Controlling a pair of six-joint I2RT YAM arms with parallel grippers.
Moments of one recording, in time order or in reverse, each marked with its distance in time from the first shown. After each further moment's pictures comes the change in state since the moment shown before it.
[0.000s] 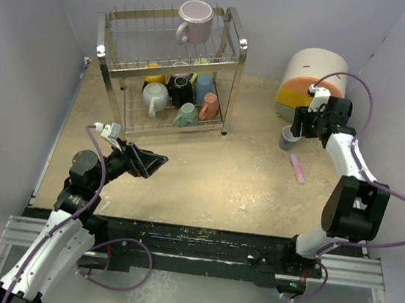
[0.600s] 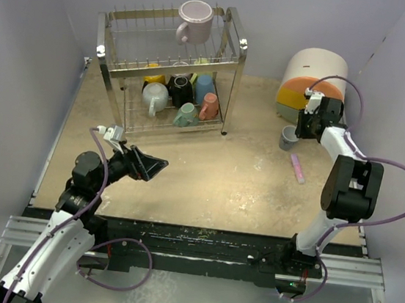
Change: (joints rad) left arm 0.000 -0.012 -0.029 -0.042 0.008 0.011; right arm -0.003 0.195 0.047 0.057 0.087 0.024
